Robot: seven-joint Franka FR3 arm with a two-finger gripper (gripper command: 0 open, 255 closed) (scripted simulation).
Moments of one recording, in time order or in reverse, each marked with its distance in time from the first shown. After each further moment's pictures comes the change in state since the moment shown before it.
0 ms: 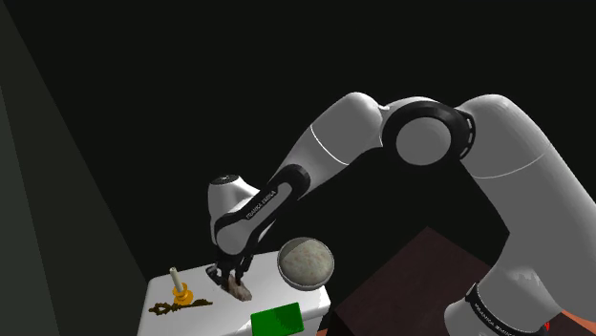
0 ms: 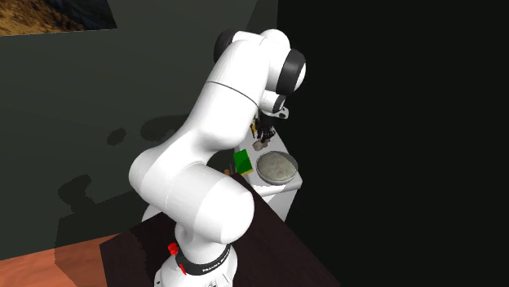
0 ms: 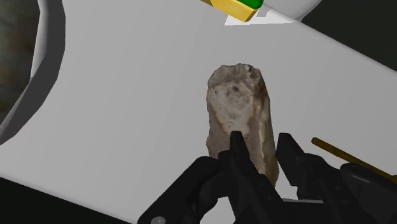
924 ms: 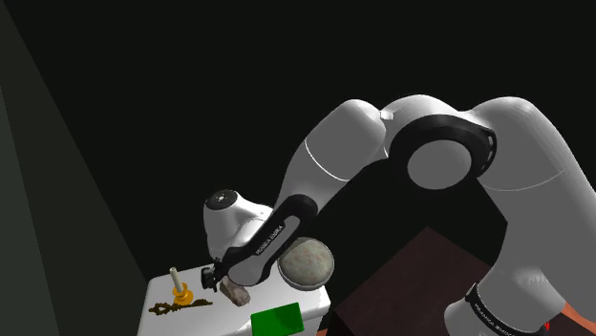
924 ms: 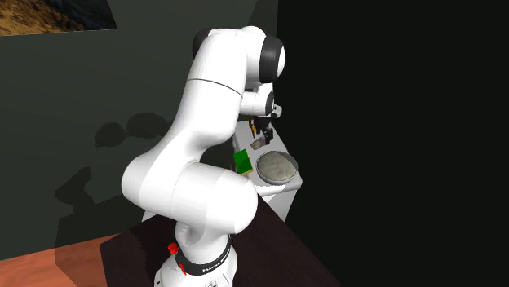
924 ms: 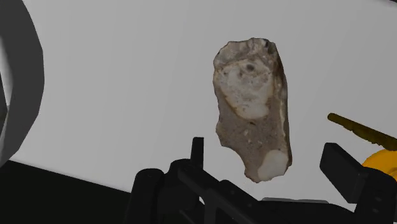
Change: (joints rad) arm 0.227 -0.043 -0.203 -0.090 -0.123 0.195 0.314
